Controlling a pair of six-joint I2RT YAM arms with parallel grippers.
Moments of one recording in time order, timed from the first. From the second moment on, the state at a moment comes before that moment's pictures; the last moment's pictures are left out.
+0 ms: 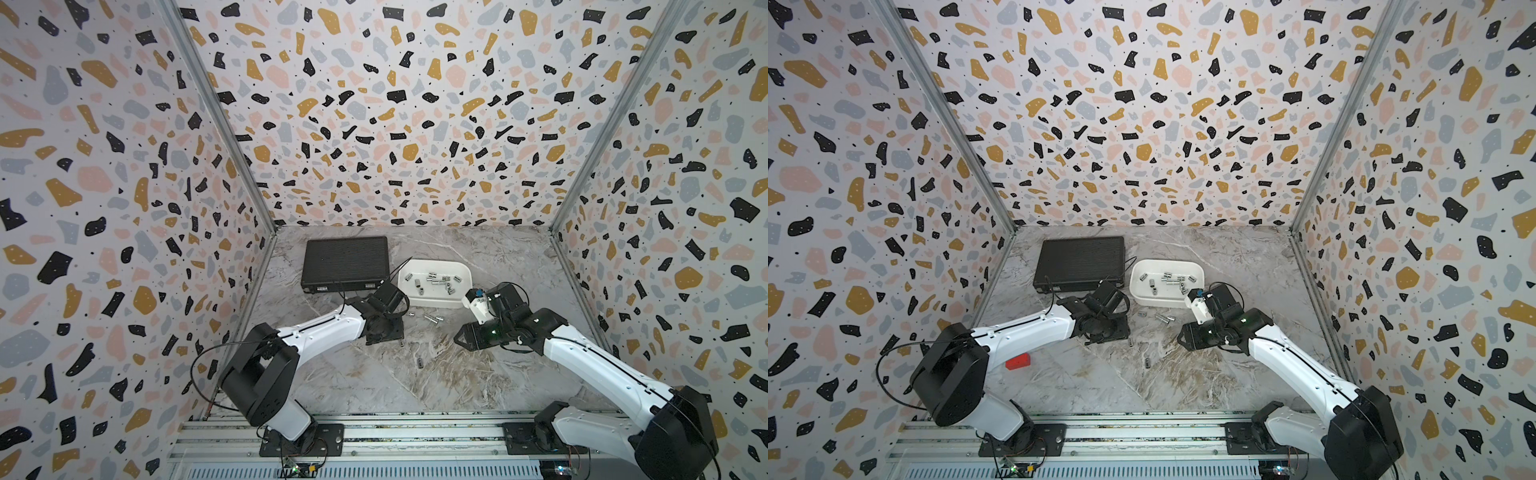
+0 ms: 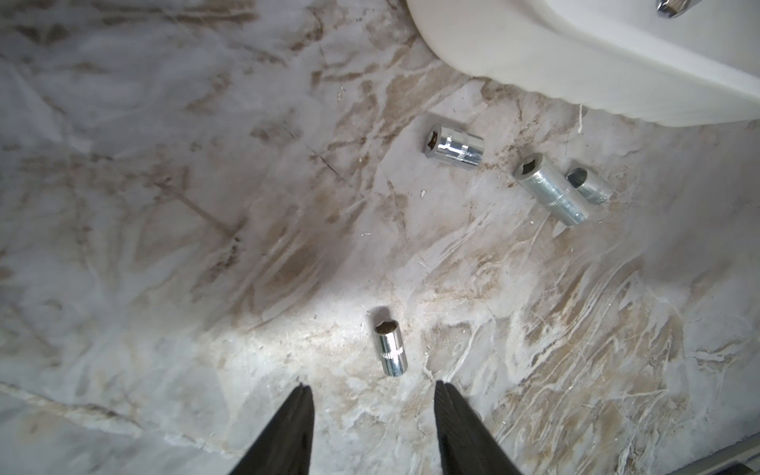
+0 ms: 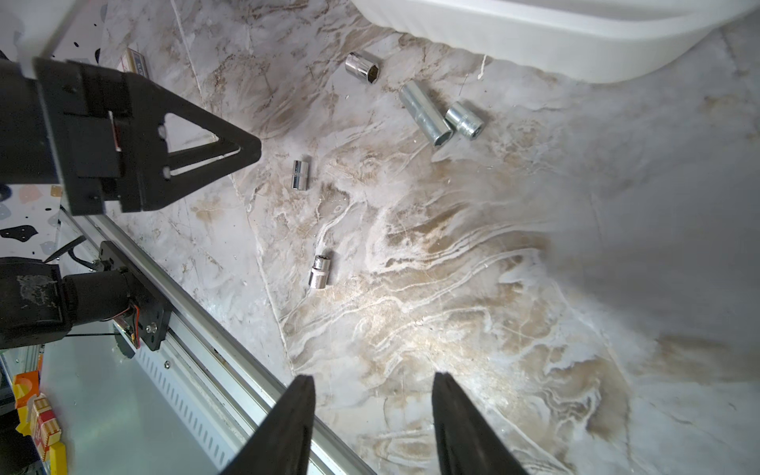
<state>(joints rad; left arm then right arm) -0.70 1.57 0.98 -0.57 0.06 -0.74 0.57 1.14 0.82 -0.68 -0.38 0.32</state>
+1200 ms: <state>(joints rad) -0.77 1.81 1.11 -0.69 0.01 -0.75 0.57 1.12 0.74 -0.63 -0.37 0.36</state>
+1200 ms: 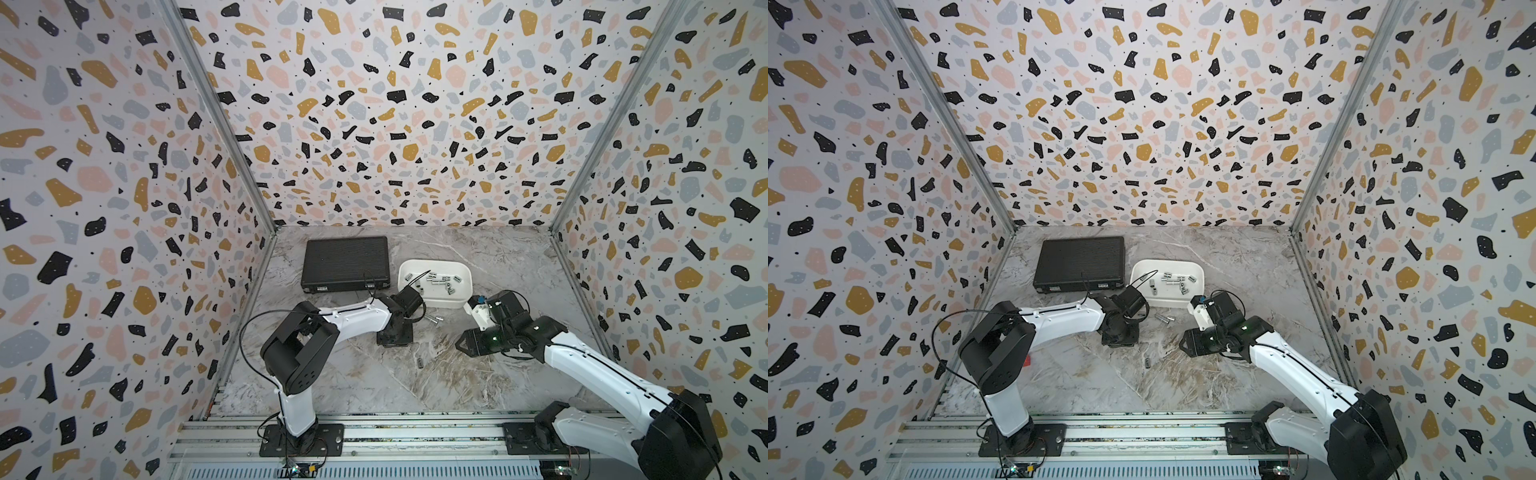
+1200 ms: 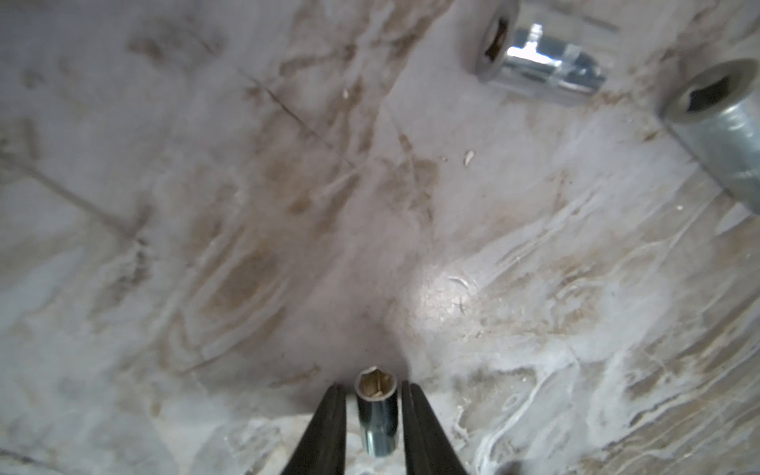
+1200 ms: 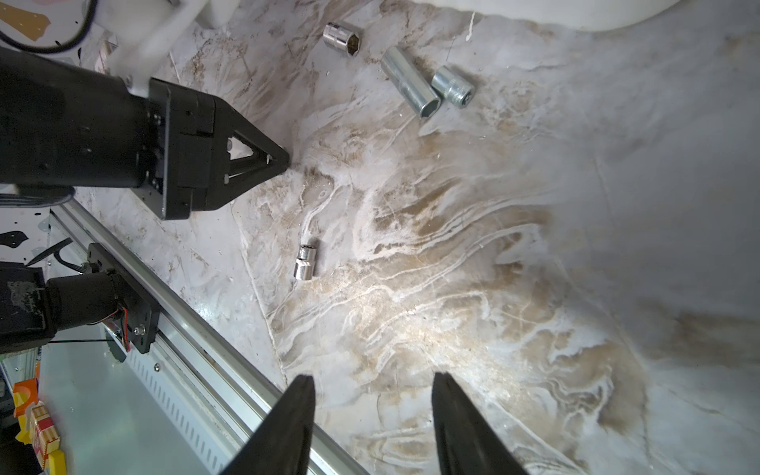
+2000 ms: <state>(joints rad) -0.77 1.79 1.19 -0.70 0.01 -0.73 0.57 1.12 0.74 -0.63 -0.37 0.39</state>
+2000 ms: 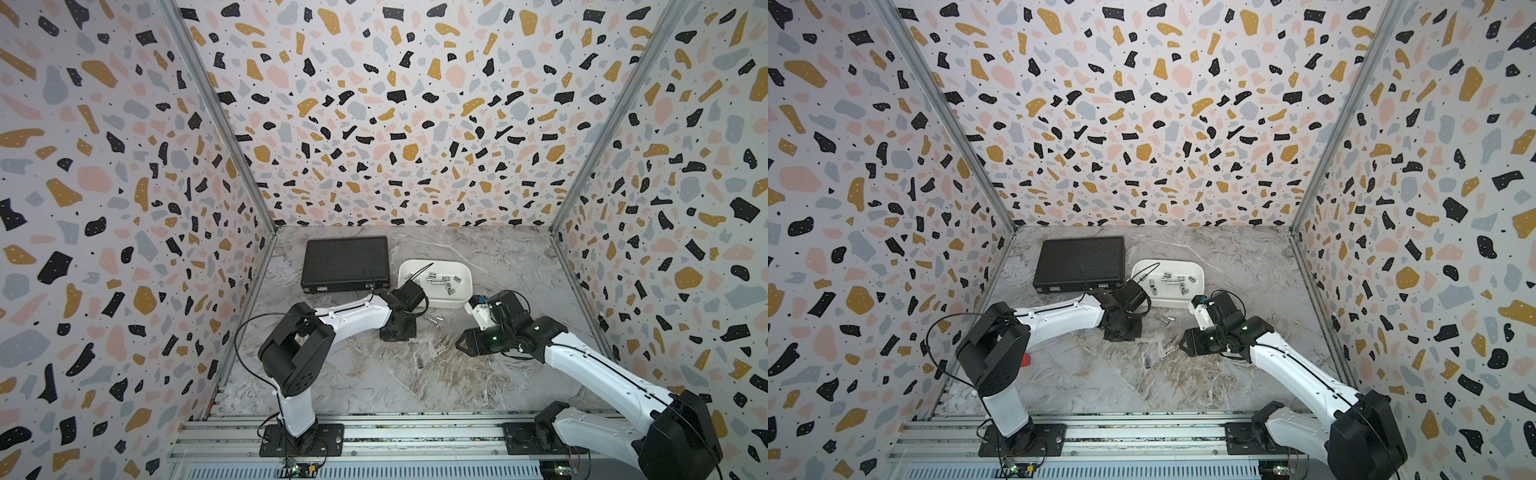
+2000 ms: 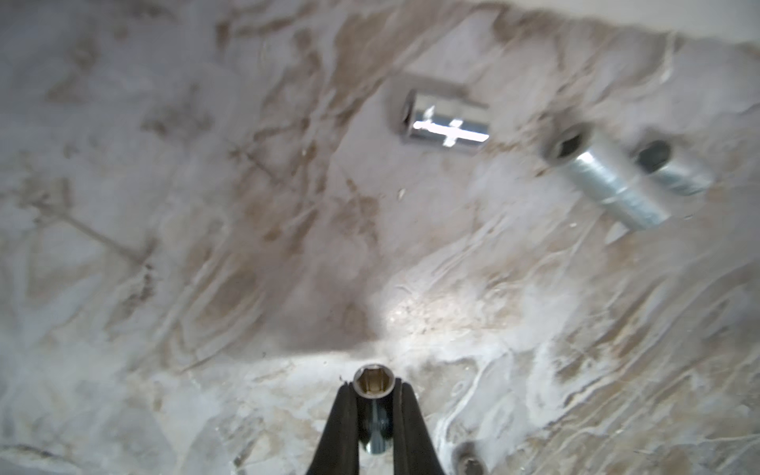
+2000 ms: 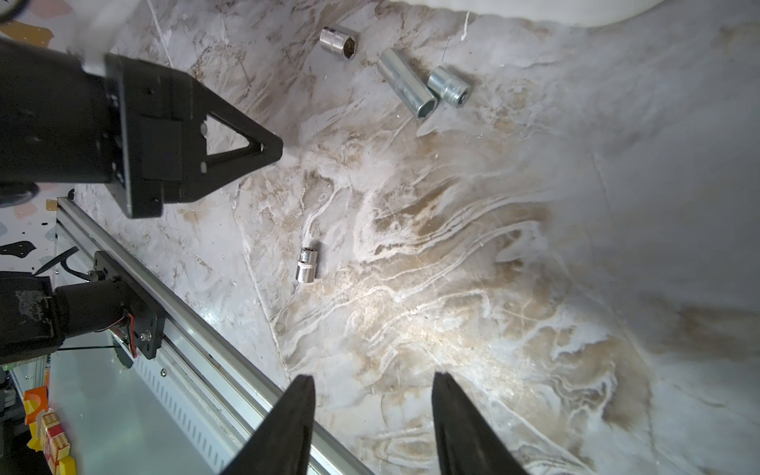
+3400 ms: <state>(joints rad) -0.64 2.22 1.96 -0.84 0.06 -0.54 0.47 1.22 0.92 -0.65 -0.34 0.41</state>
